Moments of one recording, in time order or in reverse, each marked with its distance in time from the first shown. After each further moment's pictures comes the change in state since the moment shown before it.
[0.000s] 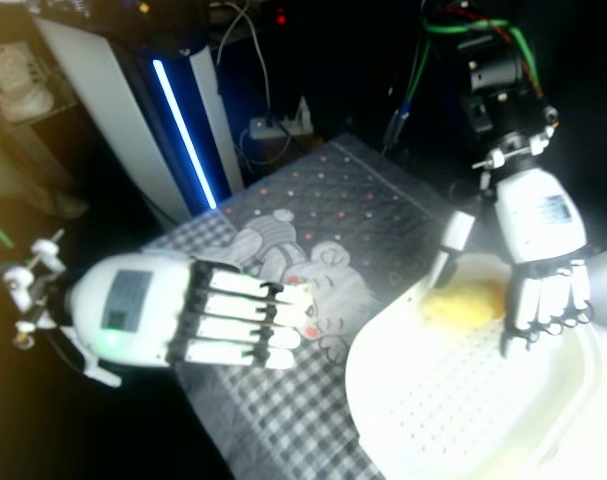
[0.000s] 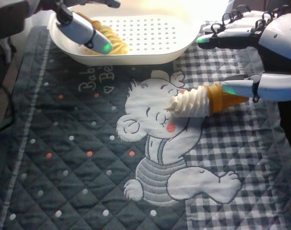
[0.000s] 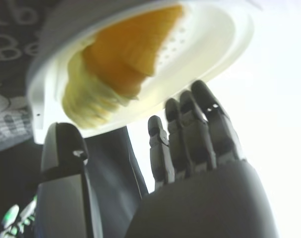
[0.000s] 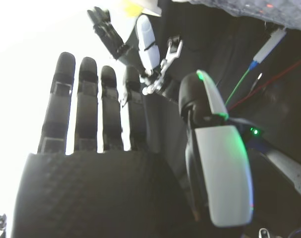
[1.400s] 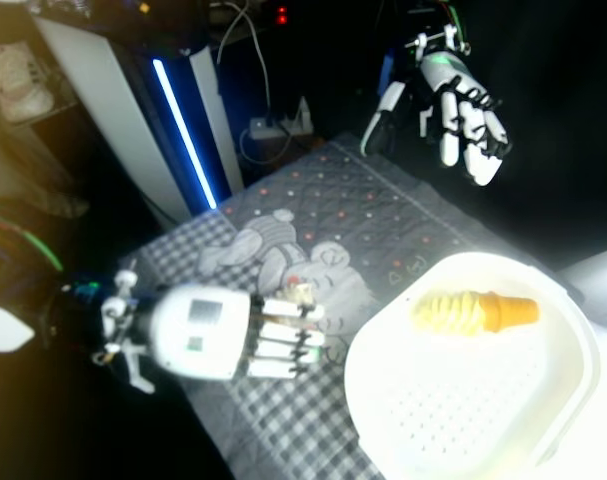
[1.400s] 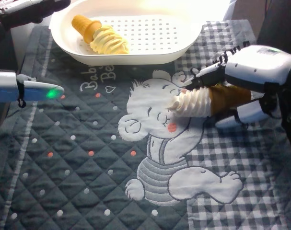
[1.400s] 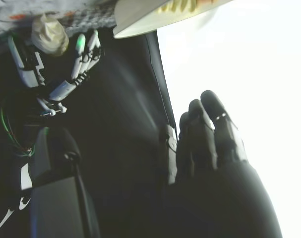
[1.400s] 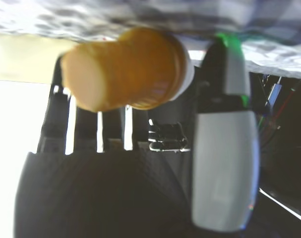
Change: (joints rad) left arm 0.488 0.512 -0.647 -0.191 -0.929 -0.067; right arm 0.059 -0.161 0.145 -0.205 -0.253 0.146
